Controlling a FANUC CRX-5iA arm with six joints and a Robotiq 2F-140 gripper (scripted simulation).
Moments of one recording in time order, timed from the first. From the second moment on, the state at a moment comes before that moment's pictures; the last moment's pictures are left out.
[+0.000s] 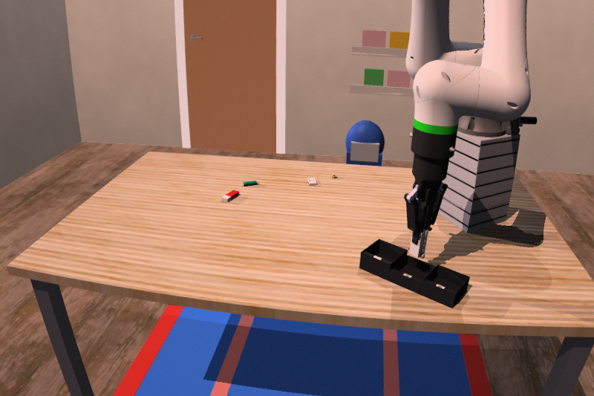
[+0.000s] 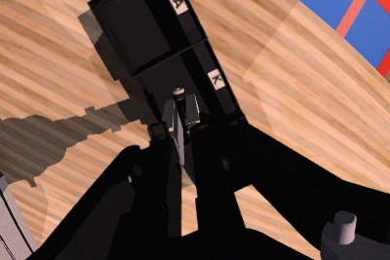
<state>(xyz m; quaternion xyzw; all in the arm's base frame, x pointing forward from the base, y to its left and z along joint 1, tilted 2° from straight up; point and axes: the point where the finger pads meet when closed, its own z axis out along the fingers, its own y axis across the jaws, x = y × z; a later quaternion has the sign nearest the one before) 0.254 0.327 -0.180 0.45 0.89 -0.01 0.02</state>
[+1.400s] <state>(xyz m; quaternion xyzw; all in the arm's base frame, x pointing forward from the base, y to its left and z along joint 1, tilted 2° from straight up) 0.252 0.327 -0.197 0.35 0.94 -0.01 0.01</state>
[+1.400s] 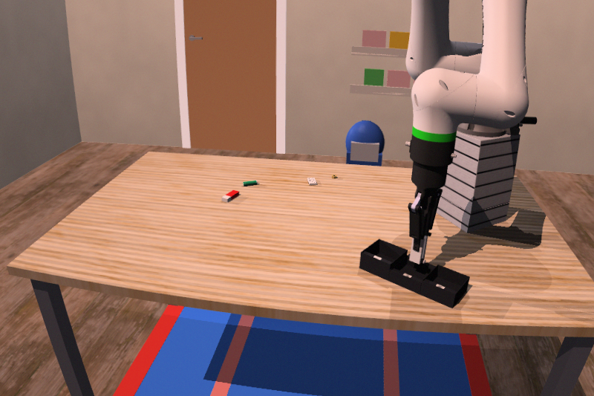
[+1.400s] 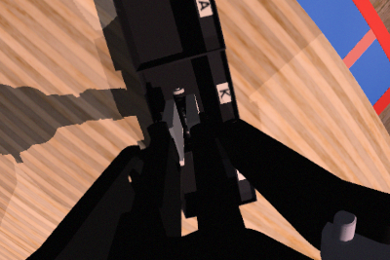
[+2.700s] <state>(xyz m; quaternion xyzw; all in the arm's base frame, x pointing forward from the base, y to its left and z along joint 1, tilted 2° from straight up) 0.253 0.326 -0.231 0.35 0.94 -0.01 0.01</state>
